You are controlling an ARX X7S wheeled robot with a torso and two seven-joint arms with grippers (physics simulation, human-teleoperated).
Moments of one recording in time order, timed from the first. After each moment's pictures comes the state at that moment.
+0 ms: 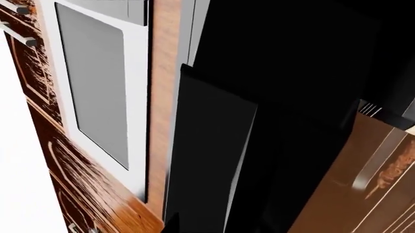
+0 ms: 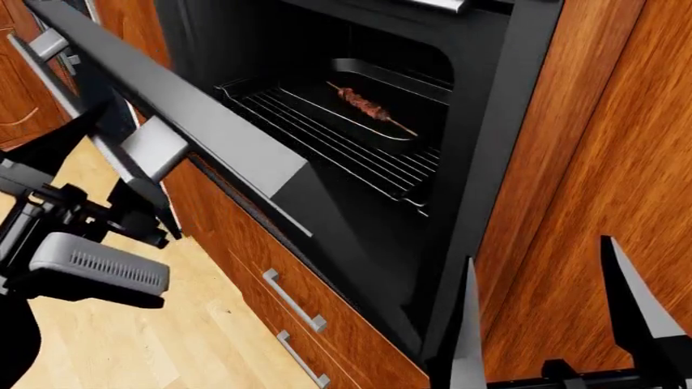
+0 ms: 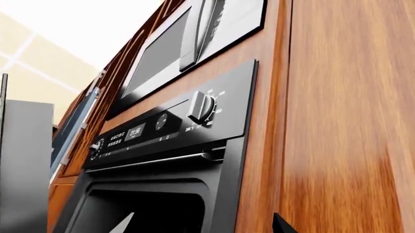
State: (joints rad) left arm -0.49 -1.03 0.44 0.15 0.12 0.30 -0.34; right arm -0.21 0.45 -0.27 -0.76 -0.15 -0.29 0.40
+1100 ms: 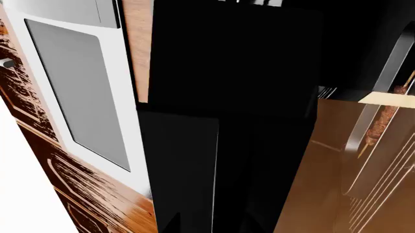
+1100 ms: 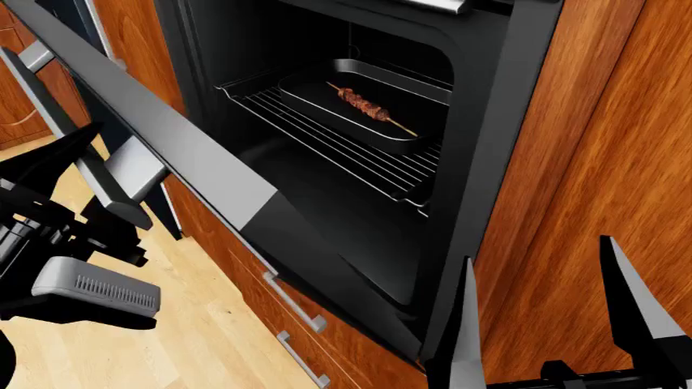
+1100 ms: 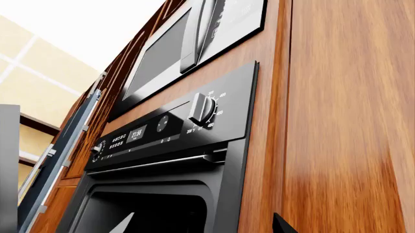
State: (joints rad) left arm -0.37 -1.16 0.40 0.27 0.19 0.17 -0.37; right arm -0.20 0.46 -0.29 -0.77 -0.15 -0.29 0.41
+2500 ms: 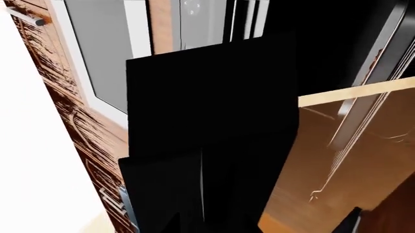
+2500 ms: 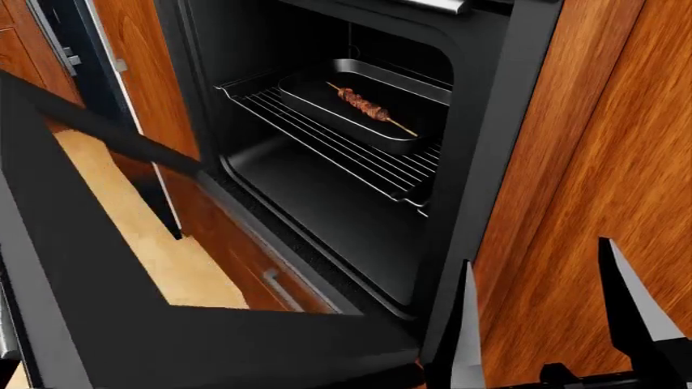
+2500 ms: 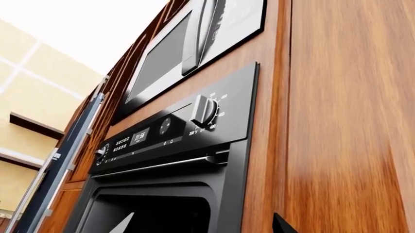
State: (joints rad) left arm 0.12 -1.38 0.41 0.06 0.23 0.45 -1.01; right arm -0.20 0.47 -0.30 -0.76 -0.14 -0.31 0.42
